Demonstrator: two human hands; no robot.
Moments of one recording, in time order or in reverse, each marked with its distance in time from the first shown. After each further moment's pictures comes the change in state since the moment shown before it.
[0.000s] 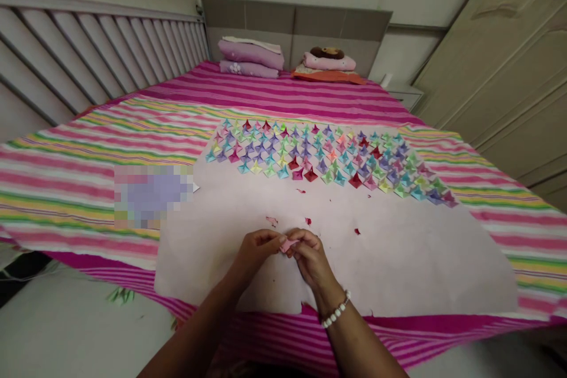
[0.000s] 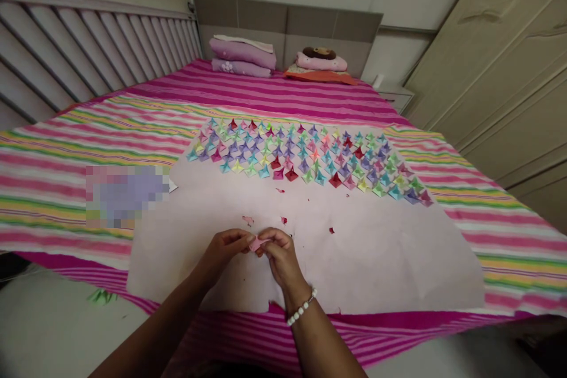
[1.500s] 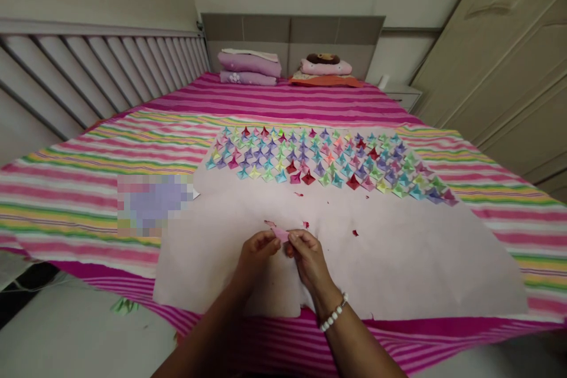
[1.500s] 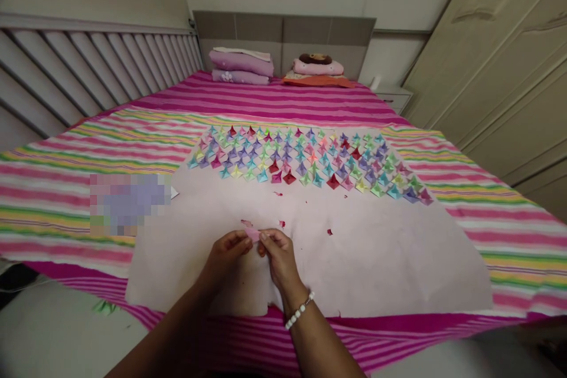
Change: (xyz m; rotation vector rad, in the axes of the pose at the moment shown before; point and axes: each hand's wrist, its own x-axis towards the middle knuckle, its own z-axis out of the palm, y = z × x) left_hand 0.006 -0.018 0.004 -0.039 0.115 0.070; right_hand 0.005 0.002 0.002 -0.102 0.094 -0.046
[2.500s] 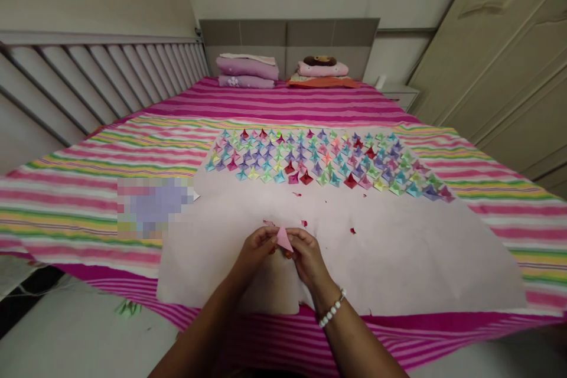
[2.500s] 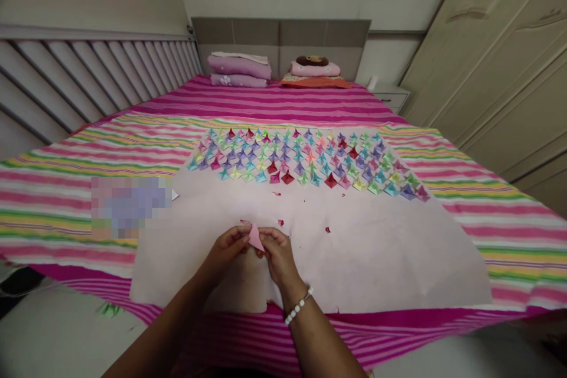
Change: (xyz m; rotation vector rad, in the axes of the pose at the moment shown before) left_hand 0.005 0.006 -0.003 0.005 -0.105 0.012; right_hand 0.001 0.001 0.000 0.080 -0.023 0.080
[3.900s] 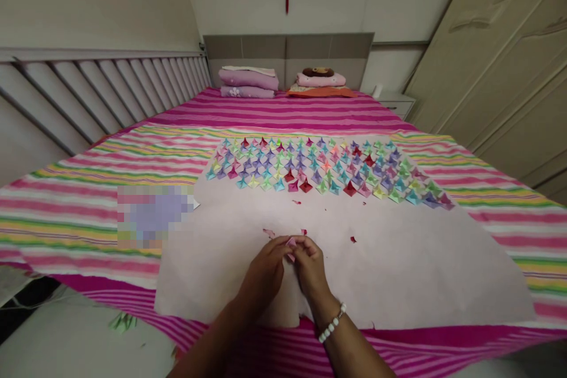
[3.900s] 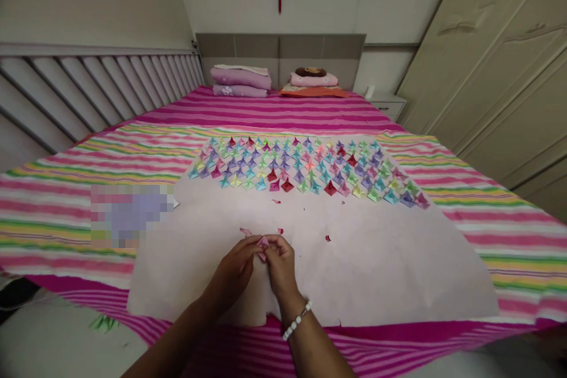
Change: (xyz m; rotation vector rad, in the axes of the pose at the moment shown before) left_hand -0.013 -0.008 0.013 0.856 -0.039 0.674; right_hand -0.001 0.002 -0.002 -0.121 0.098 -0.183
